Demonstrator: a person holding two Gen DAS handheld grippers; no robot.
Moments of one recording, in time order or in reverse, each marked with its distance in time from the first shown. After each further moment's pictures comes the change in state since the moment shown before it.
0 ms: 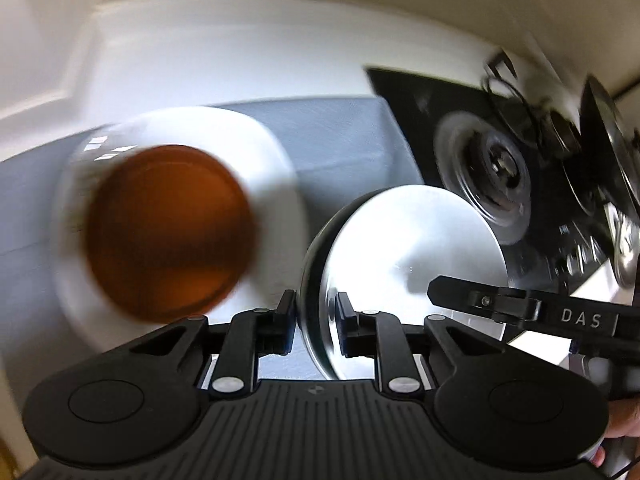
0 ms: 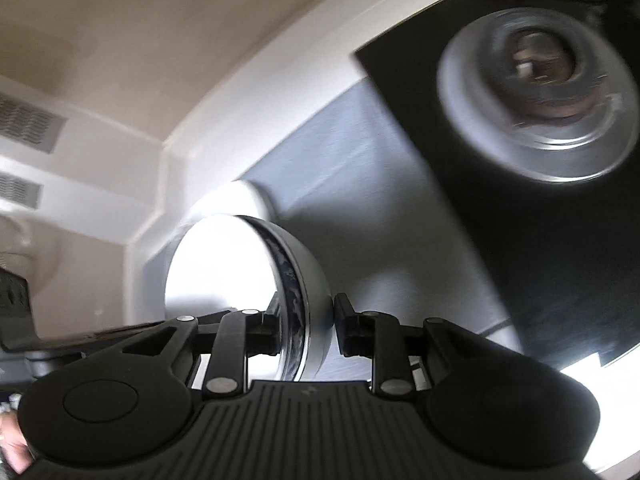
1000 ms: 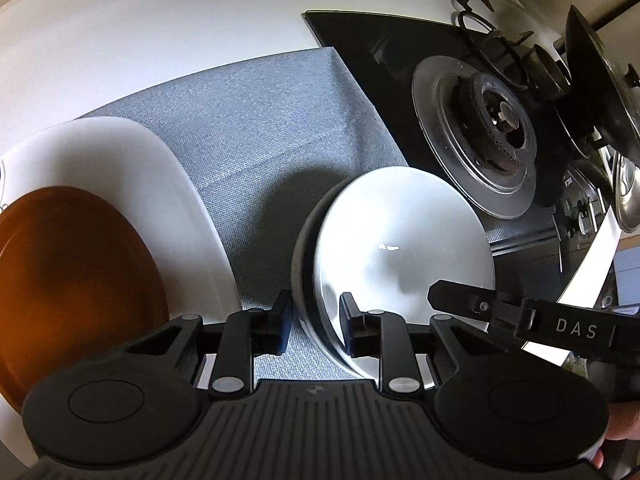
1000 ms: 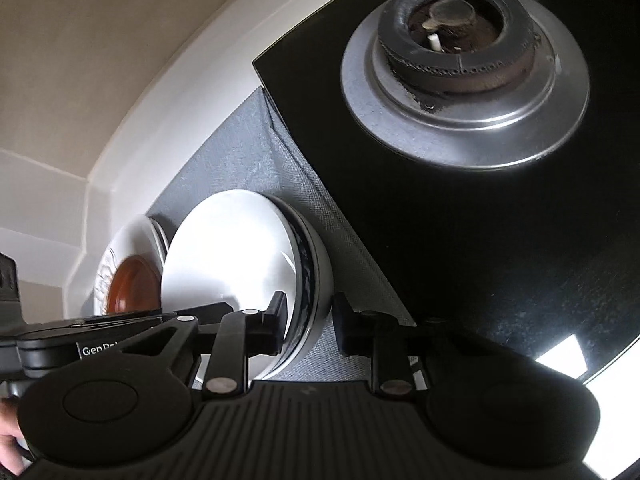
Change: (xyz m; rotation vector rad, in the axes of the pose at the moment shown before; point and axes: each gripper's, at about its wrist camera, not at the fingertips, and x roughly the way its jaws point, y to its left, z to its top) left arm 0.110 -0.031 0.040 0.191 0.128 -0.092; right arm 0.025 -0.064 0.001 0.131 -0.085 -0.151
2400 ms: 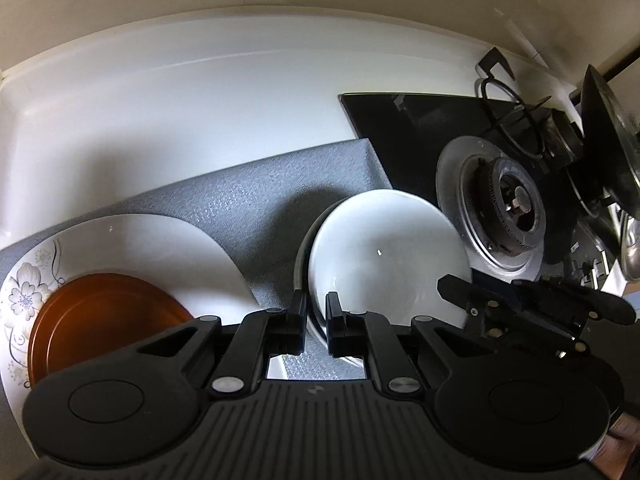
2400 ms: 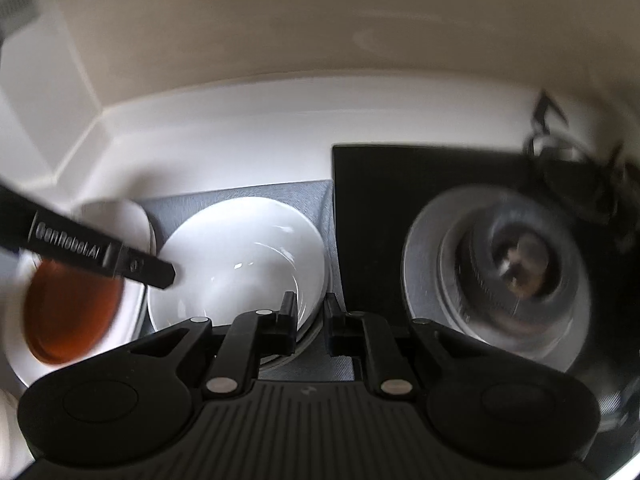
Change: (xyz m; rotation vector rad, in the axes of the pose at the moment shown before) left arm -0.034 0.018 0.040 -0.054 -0.111 0.035; right arm 0.001 0.085 0.031 -0.579 -0.177 -0.213
